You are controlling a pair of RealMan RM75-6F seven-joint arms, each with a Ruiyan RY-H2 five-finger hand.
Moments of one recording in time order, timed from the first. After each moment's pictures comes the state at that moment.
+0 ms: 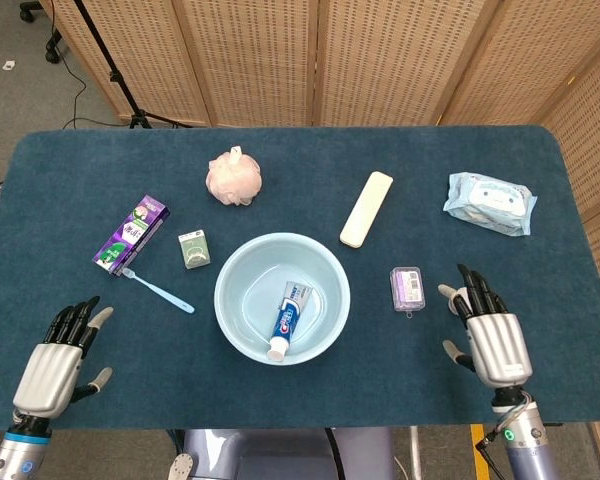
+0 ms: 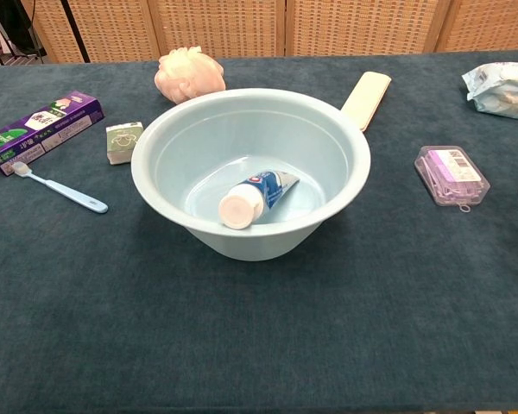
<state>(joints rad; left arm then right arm) -0.06 -1.24 0.05 -1.78 1.63 1.47 0.24 0.24 -1.27 -0.01 -1.84 -1.49 1.56 -0.37</state>
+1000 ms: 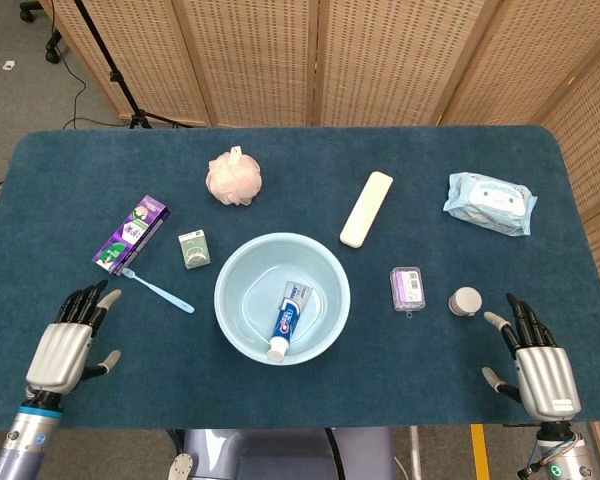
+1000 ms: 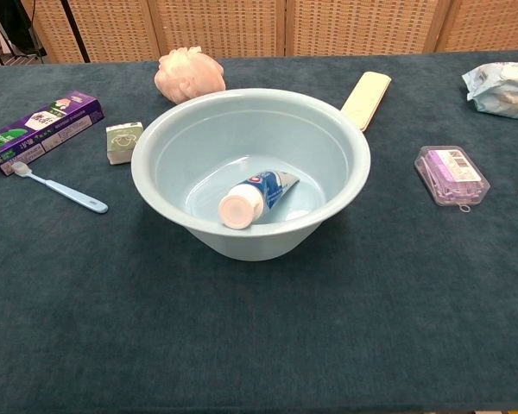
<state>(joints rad) -0.15 -1.23 -0.04 -1.84 1.48 1.35 0.27 0.08 -1.25 -0.04 -1.64 -1.59 1.61 -0.14</state>
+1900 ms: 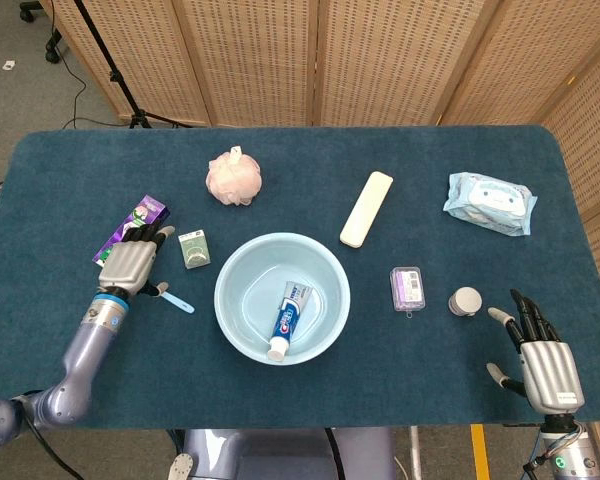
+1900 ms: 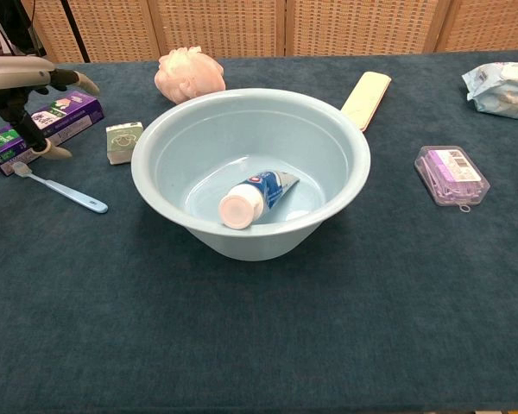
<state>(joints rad) -0.70 -1.33 -0.28 -1.71 0.64 0.97 0.63 0.08 -1.24 0.01 -1.61 -1.56 1.55 -0.08</state>
